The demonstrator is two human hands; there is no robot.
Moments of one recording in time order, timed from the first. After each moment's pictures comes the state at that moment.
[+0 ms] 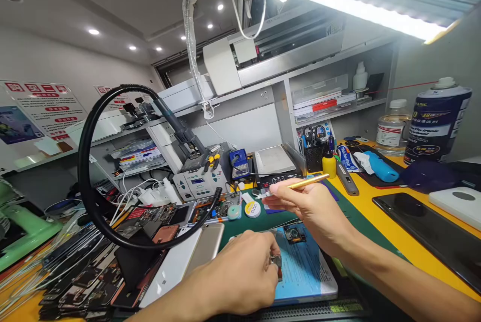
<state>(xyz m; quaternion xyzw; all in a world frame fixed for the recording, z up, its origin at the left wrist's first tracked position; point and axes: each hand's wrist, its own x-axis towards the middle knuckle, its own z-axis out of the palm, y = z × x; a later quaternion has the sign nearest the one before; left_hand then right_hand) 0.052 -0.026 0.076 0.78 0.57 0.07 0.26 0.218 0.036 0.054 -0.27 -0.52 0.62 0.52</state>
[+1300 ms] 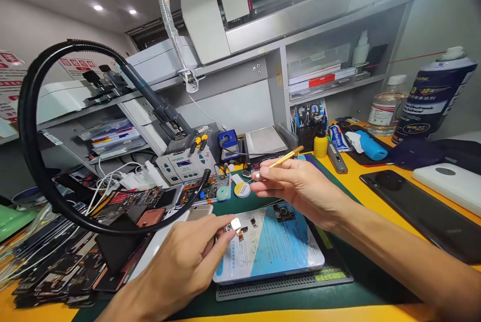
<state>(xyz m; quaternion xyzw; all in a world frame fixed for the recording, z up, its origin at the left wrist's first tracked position) -0.013 -0.040 0.054 0.87 0.42 0.25 0.02 0.219 0.047 0.053 -0.27 -0.47 0.70 0.46</state>
